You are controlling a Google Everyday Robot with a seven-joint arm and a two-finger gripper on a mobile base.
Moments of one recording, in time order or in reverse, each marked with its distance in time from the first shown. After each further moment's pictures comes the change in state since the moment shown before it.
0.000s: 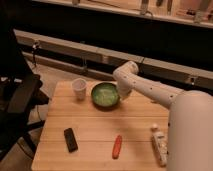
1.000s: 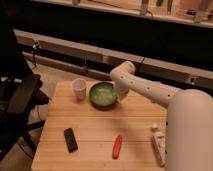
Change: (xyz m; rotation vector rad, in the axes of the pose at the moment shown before) arm -0.015 -0.005 -0.001 -0.003 -0.006 -0.054
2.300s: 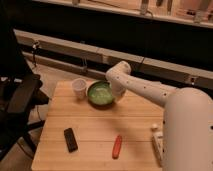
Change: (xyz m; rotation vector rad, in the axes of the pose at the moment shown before) arm -0.020 -0.008 -0.001 -0.007 -0.010 -0.074
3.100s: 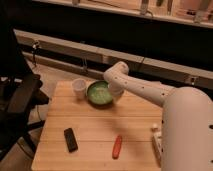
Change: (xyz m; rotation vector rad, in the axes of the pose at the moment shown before) arm -0.013 -0.002 0.000 -0.009 -0.005 -0.050
